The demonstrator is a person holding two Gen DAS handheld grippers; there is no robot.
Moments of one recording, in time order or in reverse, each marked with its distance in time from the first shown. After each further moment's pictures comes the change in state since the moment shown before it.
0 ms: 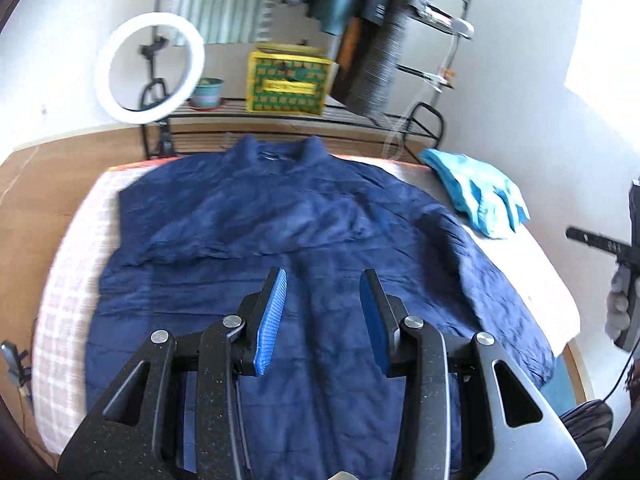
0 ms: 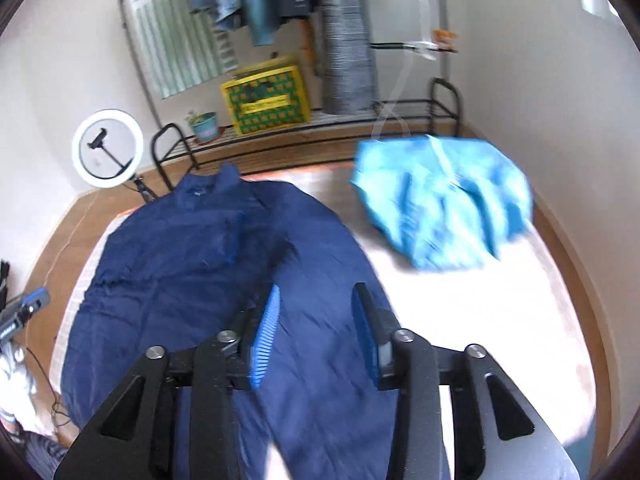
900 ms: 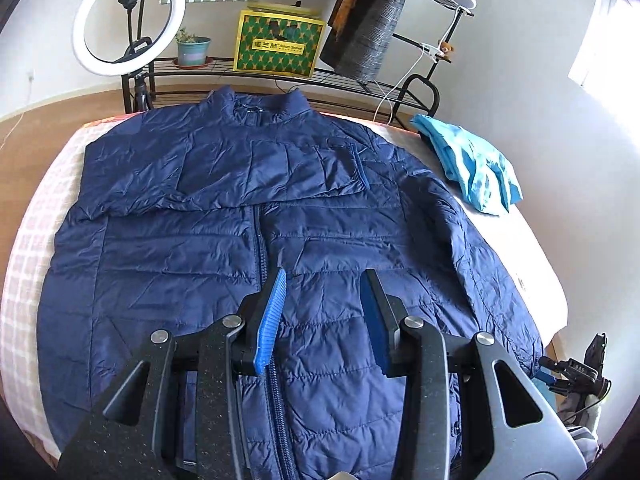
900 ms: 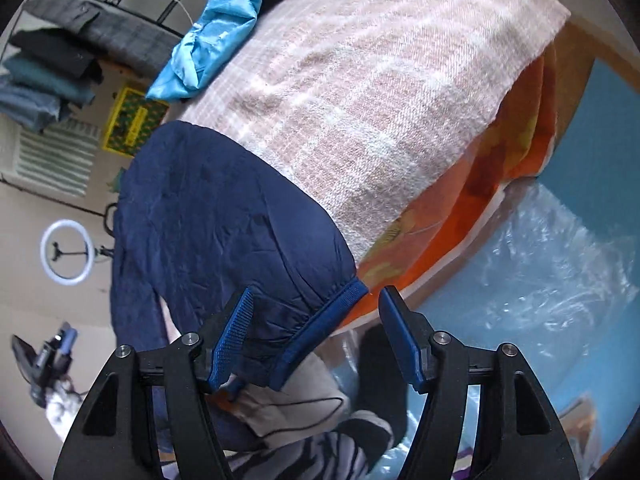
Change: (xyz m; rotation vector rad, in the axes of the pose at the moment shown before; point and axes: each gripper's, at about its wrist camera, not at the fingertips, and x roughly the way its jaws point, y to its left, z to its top) left arm 0.042 -0.013 -0.024 -0.057 0.105 -0.034; right arm 0.012 -0.152 -0.250 0.789 0.194 0.101
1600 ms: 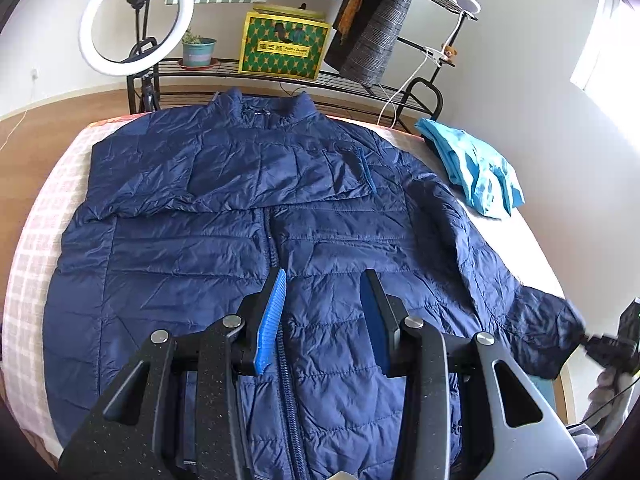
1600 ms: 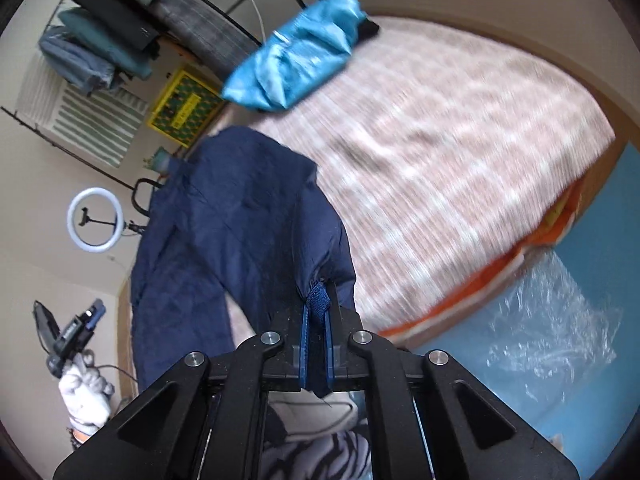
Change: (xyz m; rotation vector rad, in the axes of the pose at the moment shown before) left arm -0.010 0.011 0.002 -0.014 -0.008 0.005; right arm -0.056 0.074 0.018 -0.211 -0.053 0.058
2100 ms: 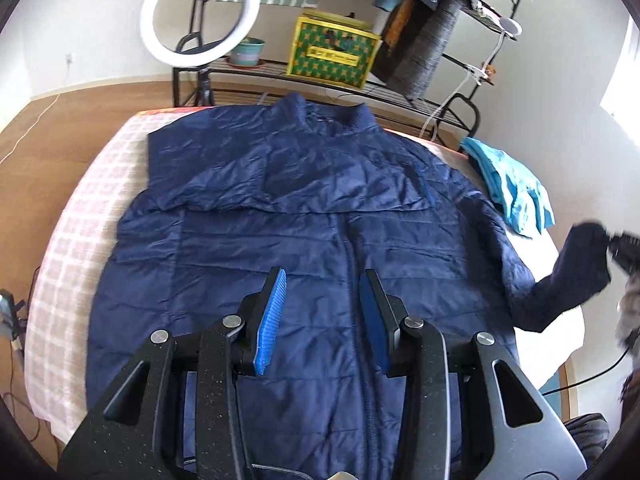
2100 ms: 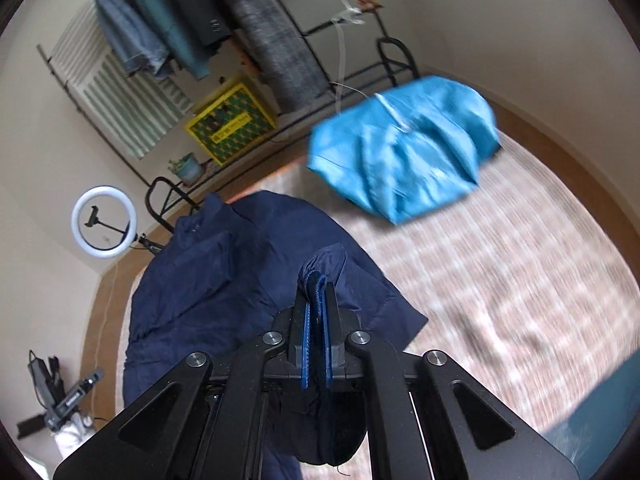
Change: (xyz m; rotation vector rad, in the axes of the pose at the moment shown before) left arm -0.023 0.069 -0.002 -0.079 -0.018 0.097; right arm 0.055 0.156 0.120 -0.283 -0.100 -0.014
